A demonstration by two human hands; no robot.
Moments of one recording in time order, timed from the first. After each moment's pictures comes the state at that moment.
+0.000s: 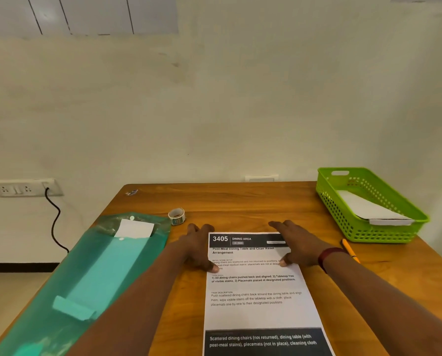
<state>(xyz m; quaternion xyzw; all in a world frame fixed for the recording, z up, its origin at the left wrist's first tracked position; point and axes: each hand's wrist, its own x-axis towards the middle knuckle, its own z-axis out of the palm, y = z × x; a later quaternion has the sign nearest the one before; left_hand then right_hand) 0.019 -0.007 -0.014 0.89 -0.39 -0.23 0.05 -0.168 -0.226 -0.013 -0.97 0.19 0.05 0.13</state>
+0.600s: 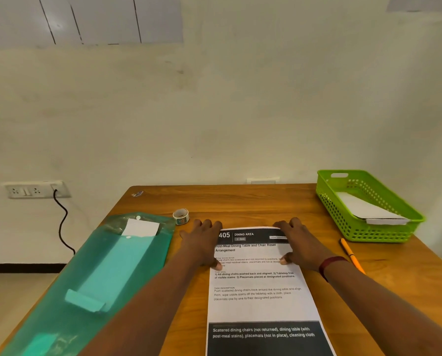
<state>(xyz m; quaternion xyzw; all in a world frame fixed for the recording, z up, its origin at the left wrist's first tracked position) -0.014 -0.004 0.001 0.90 -0.44 -0.07 -0.05 -0.183 -0.214 -0.018 -0.97 0.21 -0.05 0.14</state>
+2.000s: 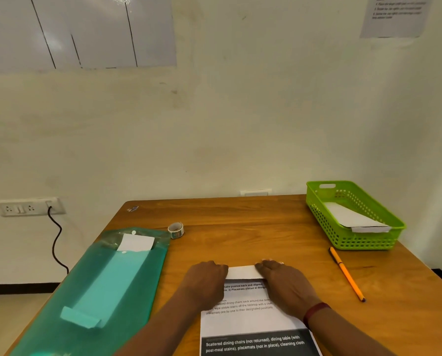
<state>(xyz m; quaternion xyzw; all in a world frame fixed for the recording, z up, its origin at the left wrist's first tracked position) -0.064 0.013 -0.019 0.85 -0.52 -0.01 -0.06 -0.210 -0.154 -0.048 -0.99 0.14 -0.07 0.02</state>
